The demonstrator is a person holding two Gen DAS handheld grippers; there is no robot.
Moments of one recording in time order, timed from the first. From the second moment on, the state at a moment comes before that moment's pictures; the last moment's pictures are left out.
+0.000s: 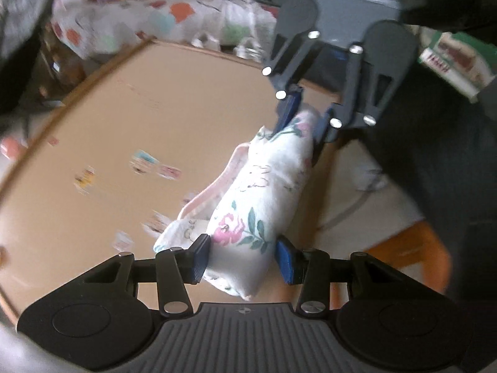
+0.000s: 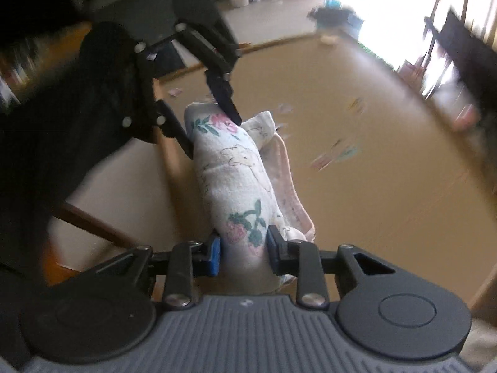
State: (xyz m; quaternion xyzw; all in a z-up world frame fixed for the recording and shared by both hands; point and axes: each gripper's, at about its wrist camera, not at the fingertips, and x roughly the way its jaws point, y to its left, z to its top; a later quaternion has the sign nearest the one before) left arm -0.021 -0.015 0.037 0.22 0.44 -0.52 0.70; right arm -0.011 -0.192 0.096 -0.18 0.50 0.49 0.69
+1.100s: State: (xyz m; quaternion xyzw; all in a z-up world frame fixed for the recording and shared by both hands) left arm -0.041 -0.025 0.040 0.24 0.36 -0.38 0.82; right arm 0.025 -0.223 0.061 -0.02 0.59 0.49 0.65
